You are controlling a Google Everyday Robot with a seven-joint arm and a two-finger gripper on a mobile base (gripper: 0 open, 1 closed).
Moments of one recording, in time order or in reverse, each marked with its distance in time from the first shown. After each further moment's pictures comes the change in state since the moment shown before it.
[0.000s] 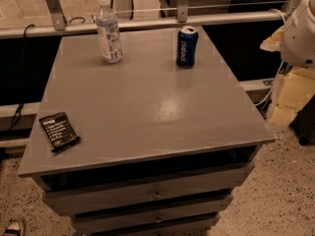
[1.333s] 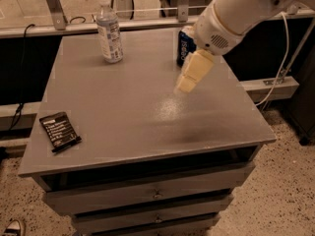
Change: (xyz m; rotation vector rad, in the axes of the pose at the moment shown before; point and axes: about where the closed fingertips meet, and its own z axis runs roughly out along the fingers) arm -0.146 -0.072 0.079 -0.004 -0.339 0.000
